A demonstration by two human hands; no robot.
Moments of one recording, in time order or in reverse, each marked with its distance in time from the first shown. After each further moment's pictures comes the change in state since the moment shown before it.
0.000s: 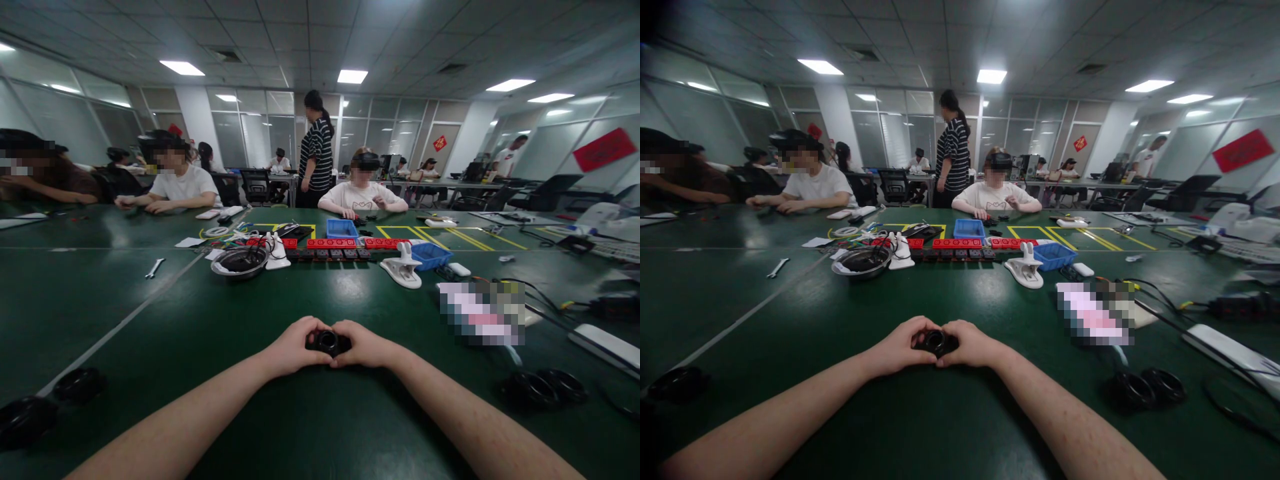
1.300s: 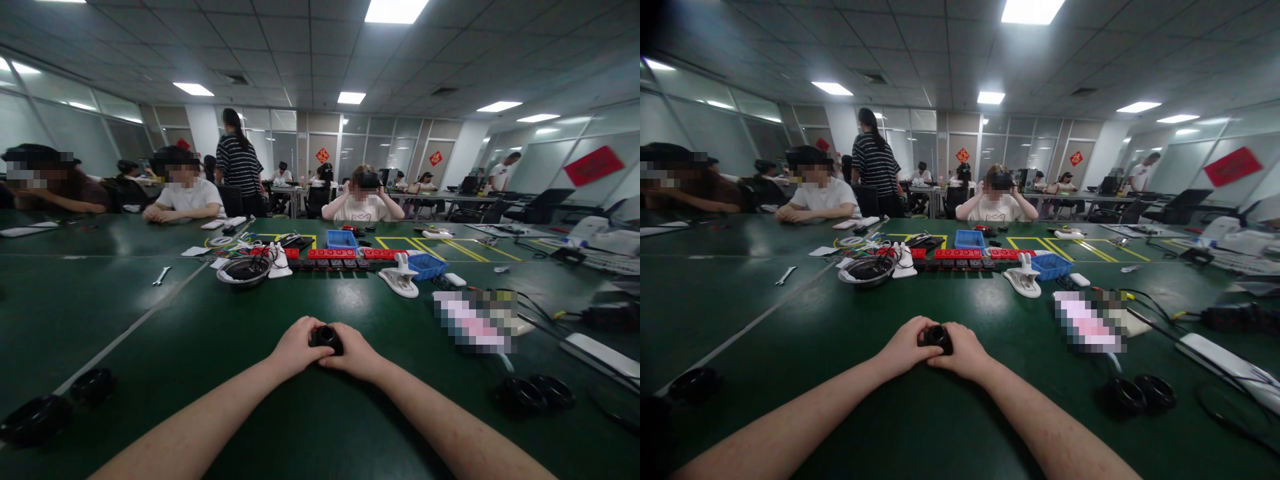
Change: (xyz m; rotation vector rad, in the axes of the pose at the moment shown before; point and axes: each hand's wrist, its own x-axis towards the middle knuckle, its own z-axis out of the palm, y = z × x) left_hand 0.003 0.006 0.005 0.157 0.233 -0.059; right_hand 0.003 -0.009 0.020 -0.193 0.269 0.153
